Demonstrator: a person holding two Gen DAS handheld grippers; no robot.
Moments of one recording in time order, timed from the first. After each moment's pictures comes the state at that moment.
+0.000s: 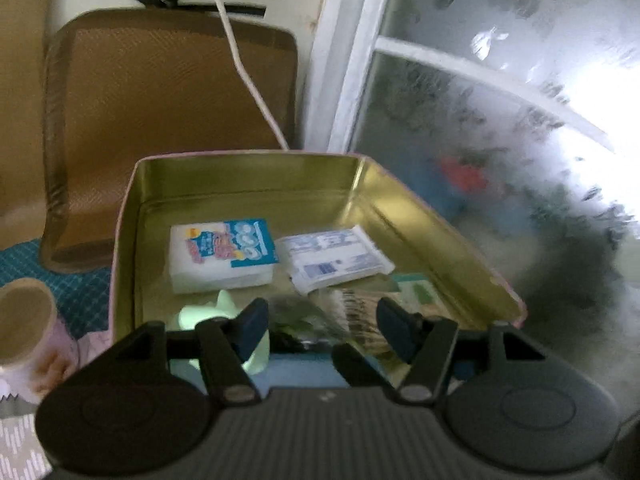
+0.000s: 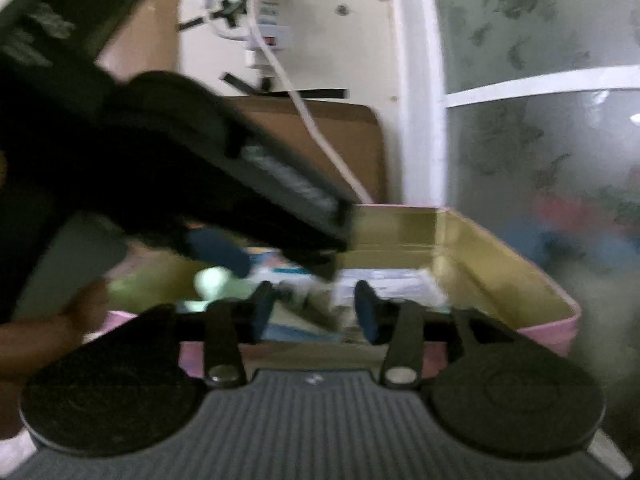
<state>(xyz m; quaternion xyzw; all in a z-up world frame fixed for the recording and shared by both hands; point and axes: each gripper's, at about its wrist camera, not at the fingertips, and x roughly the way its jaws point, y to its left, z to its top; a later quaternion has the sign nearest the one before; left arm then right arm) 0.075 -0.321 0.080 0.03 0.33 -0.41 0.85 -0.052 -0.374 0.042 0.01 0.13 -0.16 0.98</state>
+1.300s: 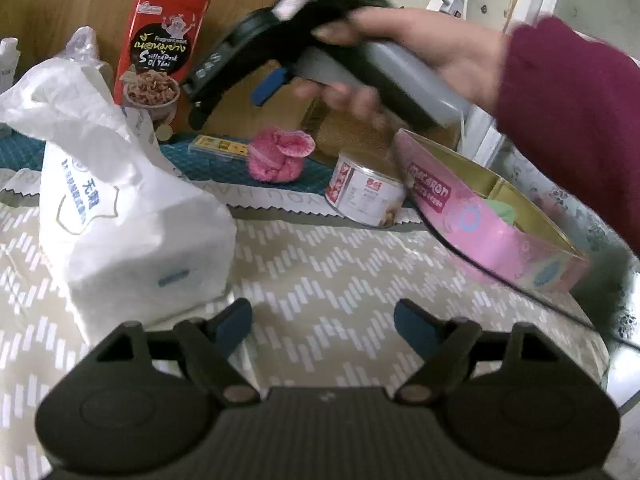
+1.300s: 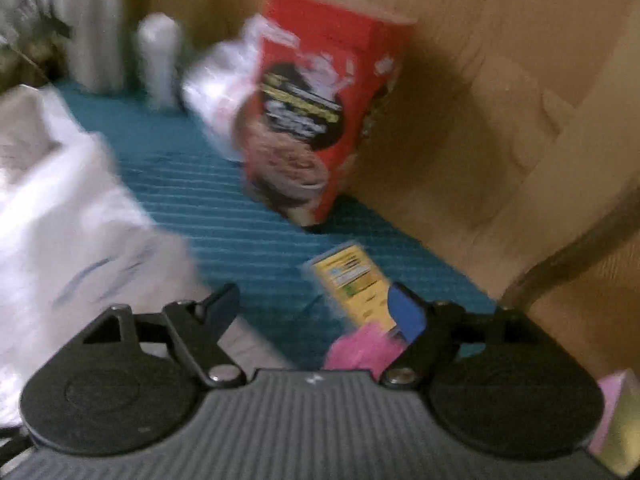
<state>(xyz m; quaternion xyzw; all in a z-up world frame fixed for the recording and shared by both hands) 0.051 -0.007 0.003 -0.08 0.33 -0.31 0.89 0.257 -0.098 0.077 -0.20 0.43 0.18 0.86</state>
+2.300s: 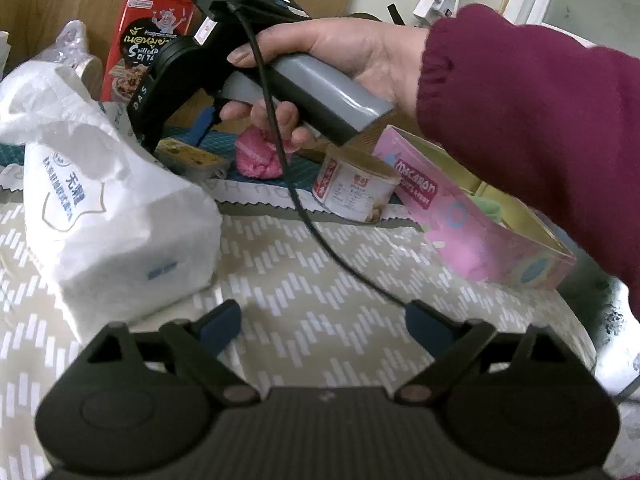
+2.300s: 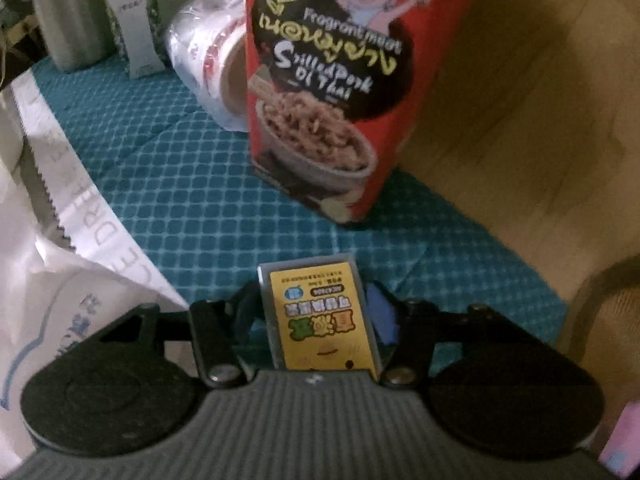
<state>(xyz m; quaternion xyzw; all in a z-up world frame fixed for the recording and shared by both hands) 0.050 -0.005 0.004 -0.09 0.33 -0.33 0.88 0.297 -0.066 0.024 -0.16 0.52 0.19 0.82</state>
